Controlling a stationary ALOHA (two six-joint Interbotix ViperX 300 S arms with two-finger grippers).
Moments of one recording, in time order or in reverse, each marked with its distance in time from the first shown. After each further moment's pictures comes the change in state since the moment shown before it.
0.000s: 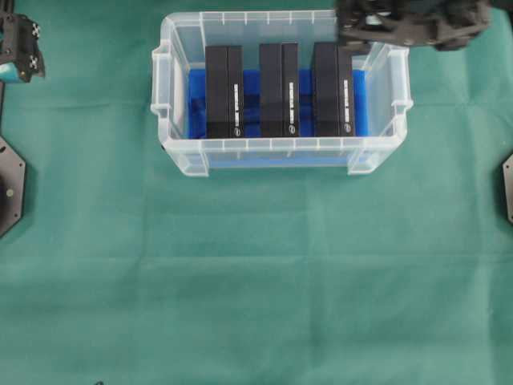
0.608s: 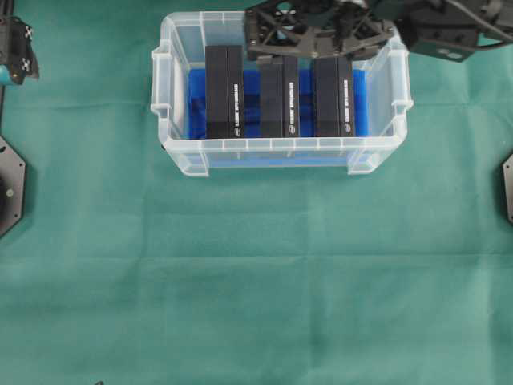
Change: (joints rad) left arm 0.000 -0.018 0.008 0.002 0.005 0.017; right arm 0.063 0.256 -0.285 0.021 0.000 0.011
